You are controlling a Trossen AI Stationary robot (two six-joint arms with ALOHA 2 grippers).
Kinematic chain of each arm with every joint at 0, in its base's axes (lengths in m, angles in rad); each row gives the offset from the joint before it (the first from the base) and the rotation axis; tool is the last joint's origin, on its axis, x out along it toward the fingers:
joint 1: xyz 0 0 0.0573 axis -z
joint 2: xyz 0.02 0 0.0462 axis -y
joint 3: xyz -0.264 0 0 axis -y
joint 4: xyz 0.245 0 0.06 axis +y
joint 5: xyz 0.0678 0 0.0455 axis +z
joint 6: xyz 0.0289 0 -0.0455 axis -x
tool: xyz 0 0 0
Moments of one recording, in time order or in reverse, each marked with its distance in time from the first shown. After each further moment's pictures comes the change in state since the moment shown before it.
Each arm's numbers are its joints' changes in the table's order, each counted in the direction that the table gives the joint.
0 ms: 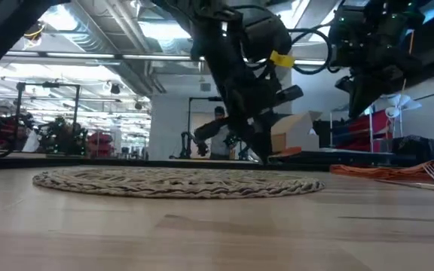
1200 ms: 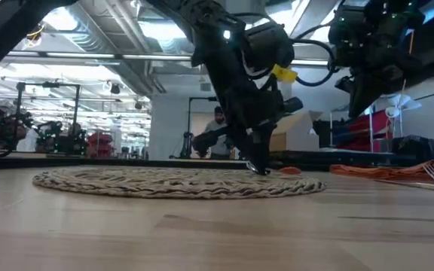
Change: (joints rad) left arm 0.010 -0.024 -0.001 0.008 0.006 0.065; right arm 0.000 0.000 0.000 0.002 0.000 -0.003
